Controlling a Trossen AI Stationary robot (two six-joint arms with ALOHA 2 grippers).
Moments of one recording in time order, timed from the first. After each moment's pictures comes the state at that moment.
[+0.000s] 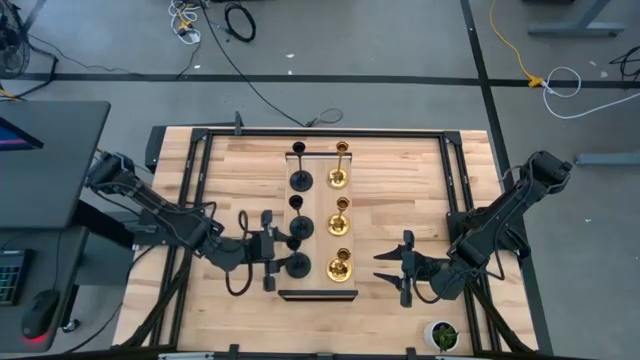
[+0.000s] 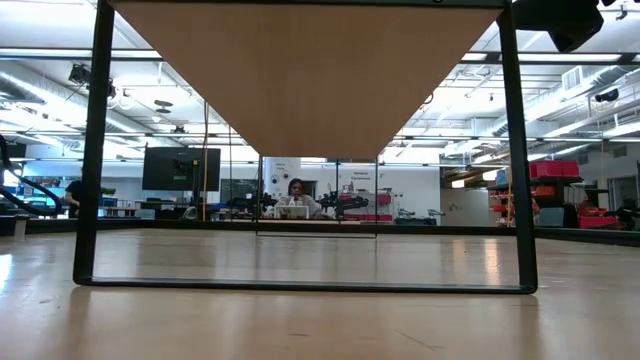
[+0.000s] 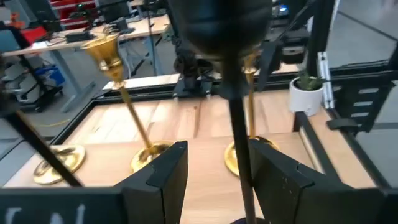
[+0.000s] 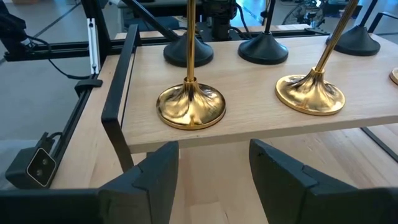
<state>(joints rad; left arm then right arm) -0.56 1.31 0.92 0.10 -0.69 -0.07 0.80 1.27 0.69 0.04 0.82 0.44</state>
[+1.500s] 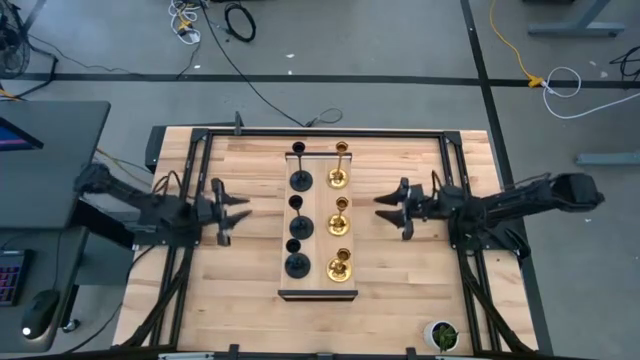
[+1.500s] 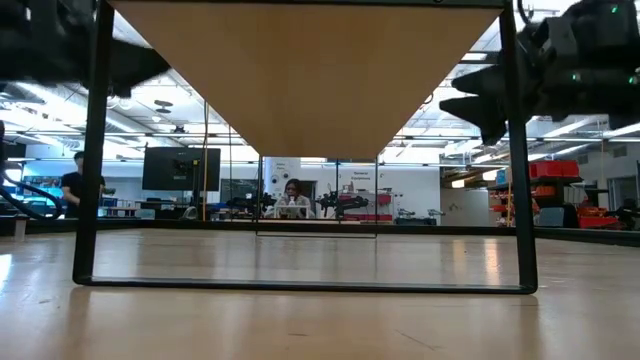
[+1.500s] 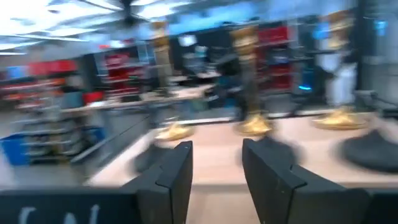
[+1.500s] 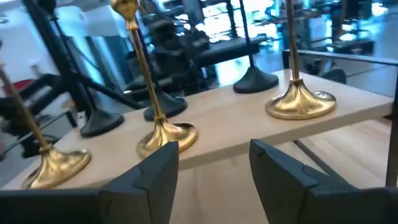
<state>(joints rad) -0.40 0.31 0.04 0.44 -0.60 0.21 -0.03 0.98 0.10 0.88 0.02 0.25</state>
